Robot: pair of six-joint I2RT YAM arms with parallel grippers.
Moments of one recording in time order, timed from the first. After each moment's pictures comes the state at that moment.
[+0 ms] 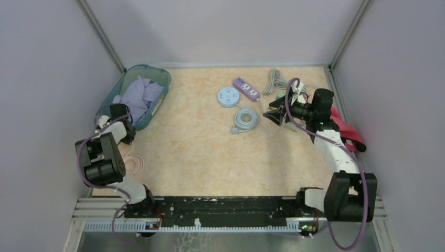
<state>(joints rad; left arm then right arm) 0.30 1.61 0.85 -0.32 -0.41 -0.88 -0.04 1.21 0.79 0.13 -1.09 -0.16</state>
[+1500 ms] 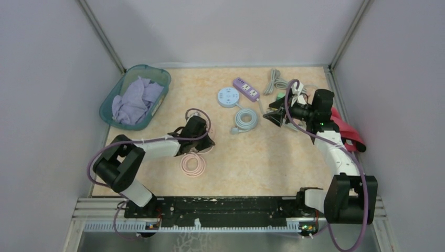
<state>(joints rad) -0.65 1.57 0.70 0.03 -0.06 -0.97 -0.04 1.20 0.79 0.10 -1.10 -0.20</state>
